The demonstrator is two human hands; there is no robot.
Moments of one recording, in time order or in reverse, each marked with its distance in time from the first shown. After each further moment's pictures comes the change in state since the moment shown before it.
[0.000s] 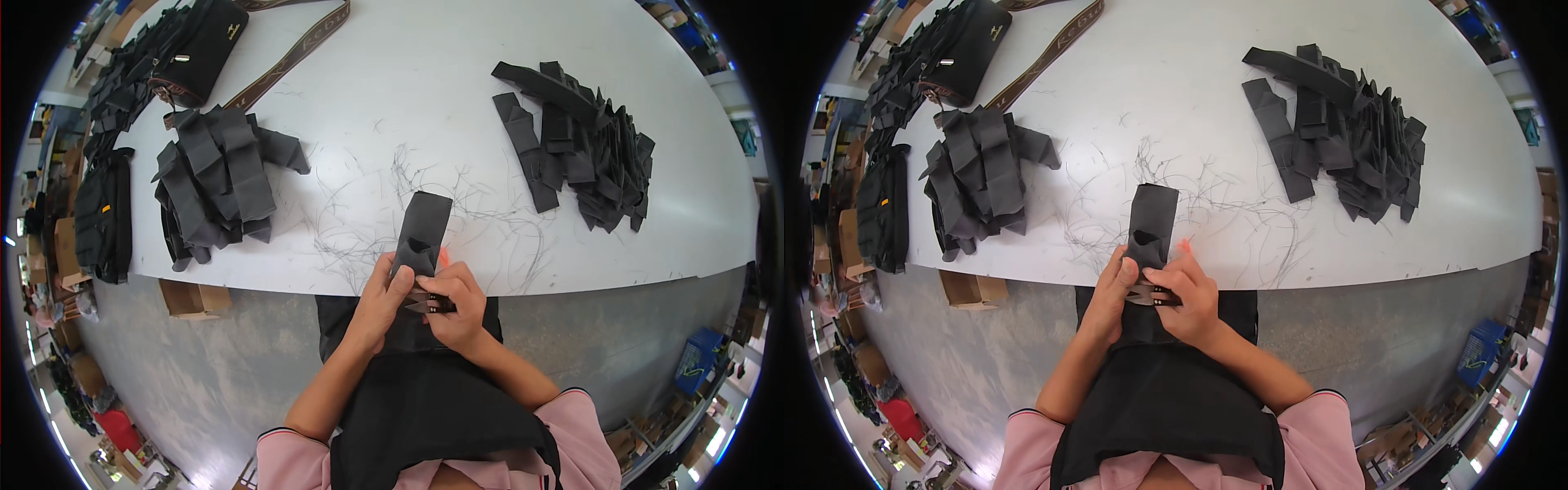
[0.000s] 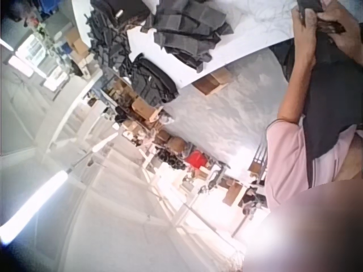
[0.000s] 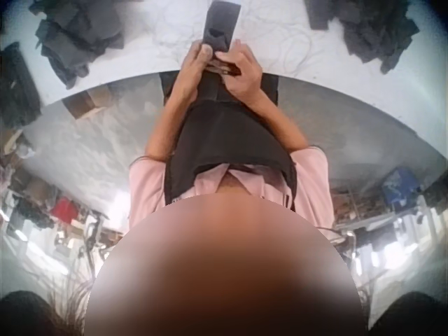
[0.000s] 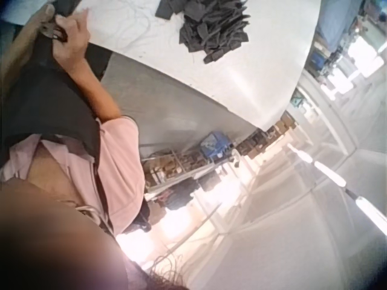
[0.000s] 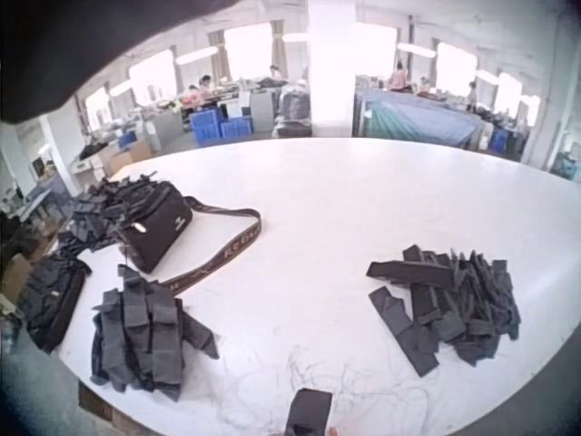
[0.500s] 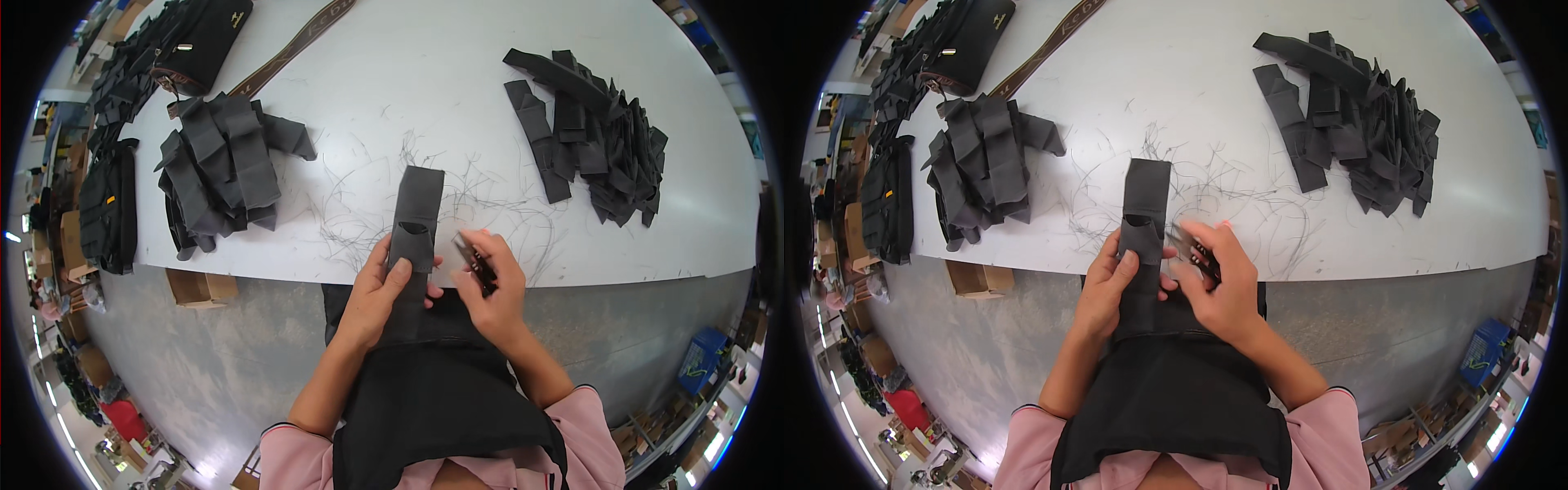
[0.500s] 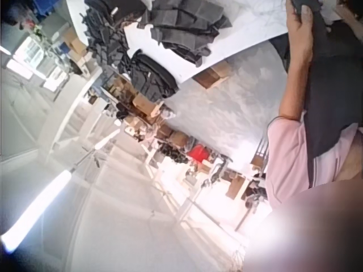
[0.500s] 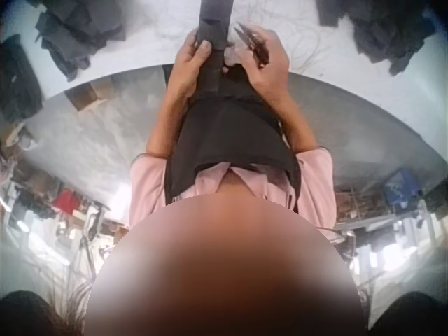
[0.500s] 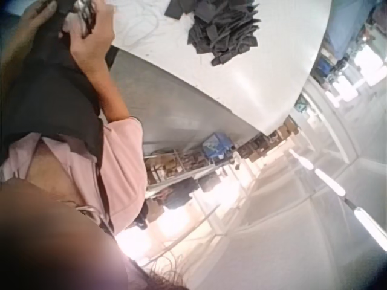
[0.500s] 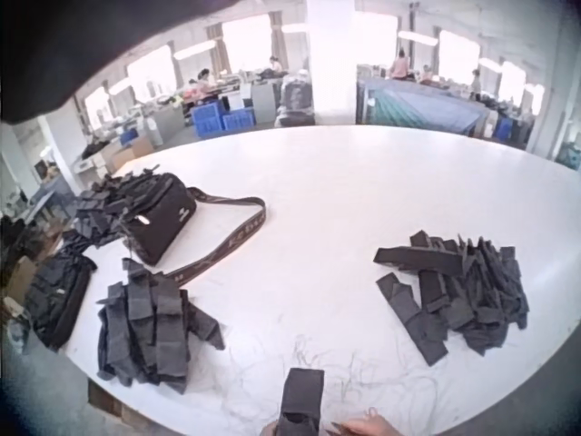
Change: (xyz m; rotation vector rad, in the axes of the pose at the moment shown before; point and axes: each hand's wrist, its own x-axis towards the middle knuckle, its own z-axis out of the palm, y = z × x) left_hand -0.003 0.008 -0.006 -0.091 -0.078 0.014; right_hand 0.026 -0.015 -0.030 0.003 -0.057 0.255
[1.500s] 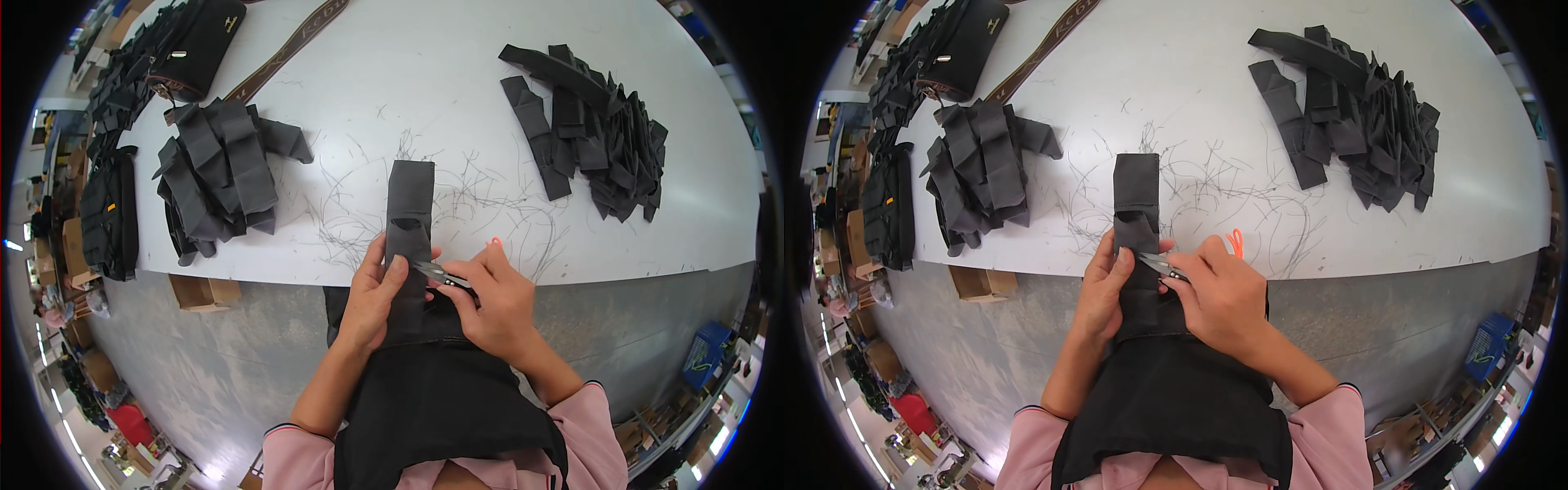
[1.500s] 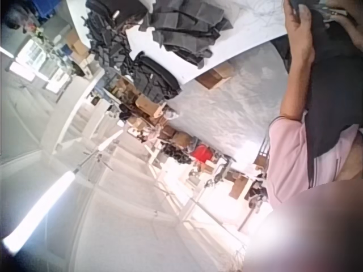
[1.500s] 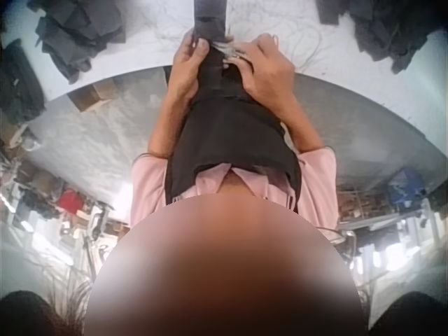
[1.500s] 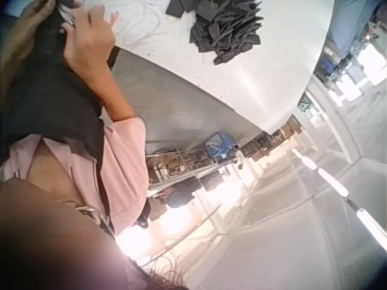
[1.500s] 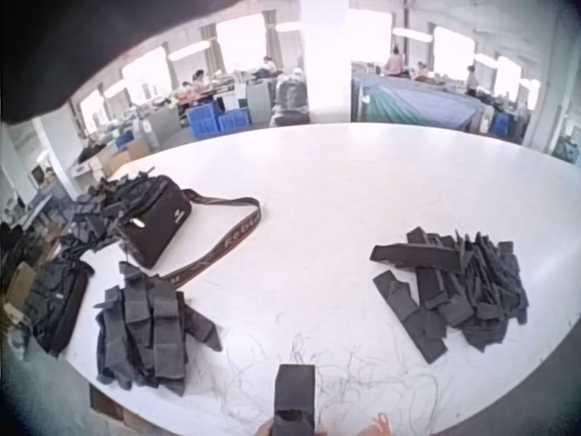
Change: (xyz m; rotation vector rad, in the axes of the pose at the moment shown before) left_hand 0.001 0.001 0.003 -0.082 0.056 0.027; right_hand 0.001 -0.022 -0.008 -0.371 -0.132 -0.111
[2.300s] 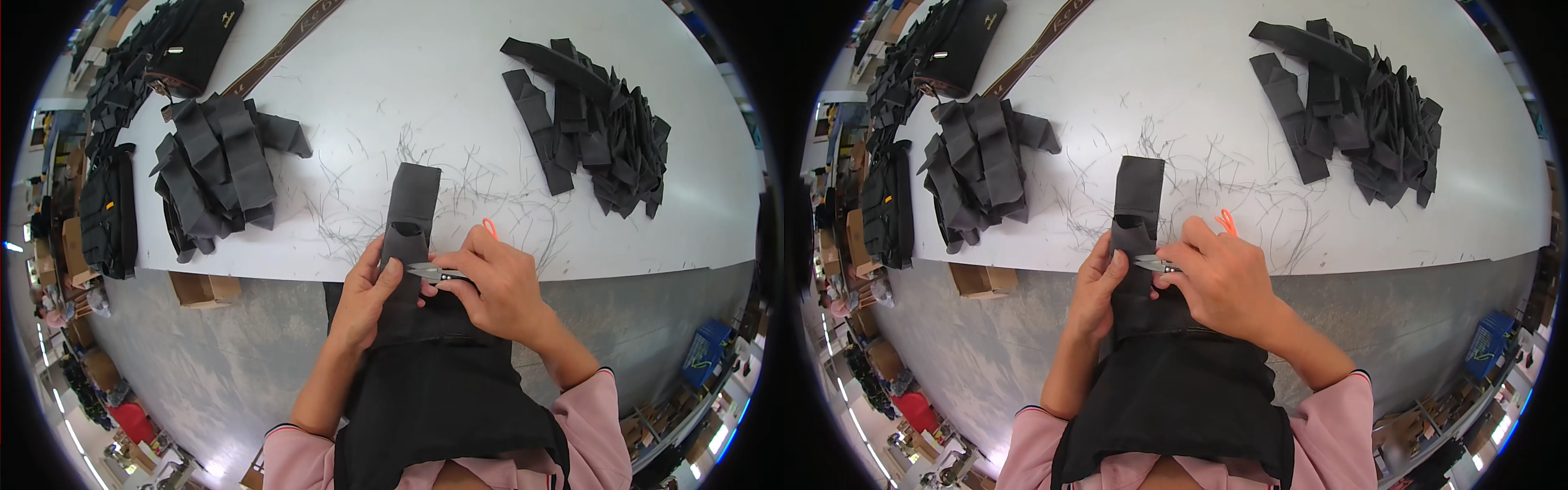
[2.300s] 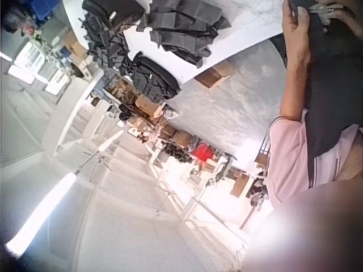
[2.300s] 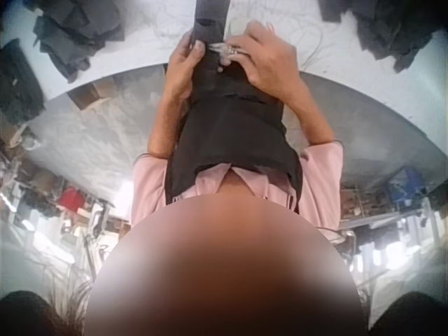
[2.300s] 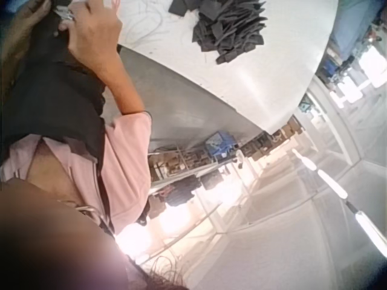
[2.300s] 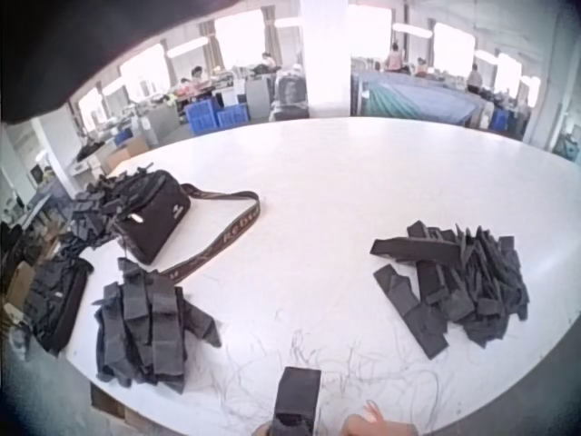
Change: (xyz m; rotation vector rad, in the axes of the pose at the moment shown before) left_hand -0.007 0.004 -0.008 0.042 0.000 -0.026; right_hand 0.021 0.008 -0.012 -0.068 -0.216 -0.139
